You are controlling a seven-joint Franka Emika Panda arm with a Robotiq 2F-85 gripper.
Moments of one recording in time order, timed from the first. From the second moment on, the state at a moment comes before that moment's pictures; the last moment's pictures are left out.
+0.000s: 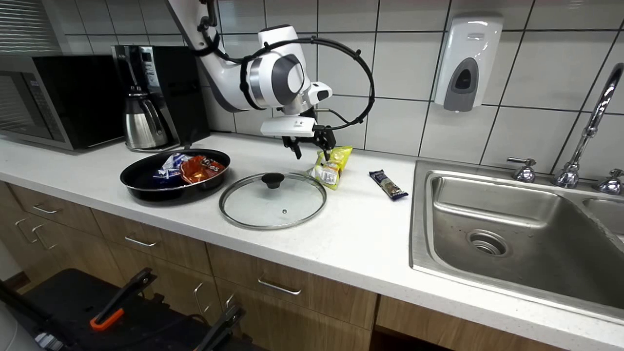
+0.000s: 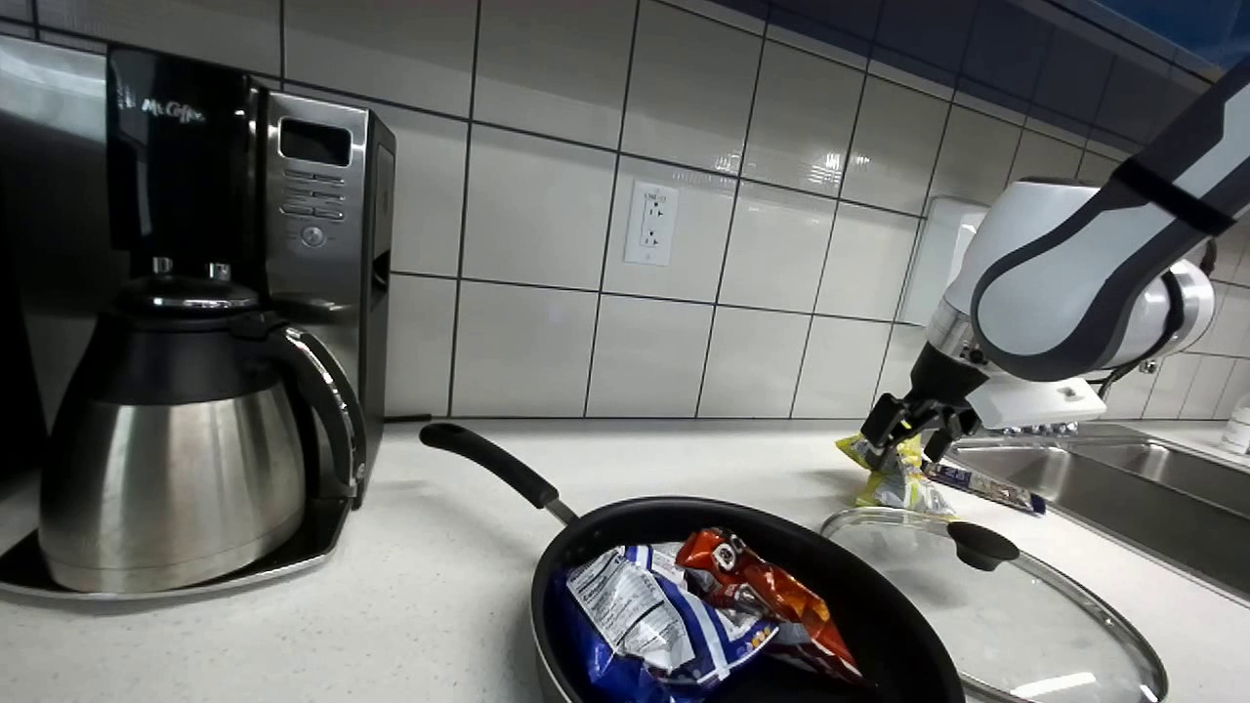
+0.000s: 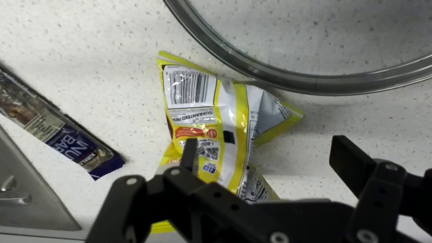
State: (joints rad) arm 0.06 0.47 -0.17 -2.10 -0.13 2.91 0.02
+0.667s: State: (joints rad) arm 0.07 0.50 -0.20 -2.07 -0.13 2.91 0.05
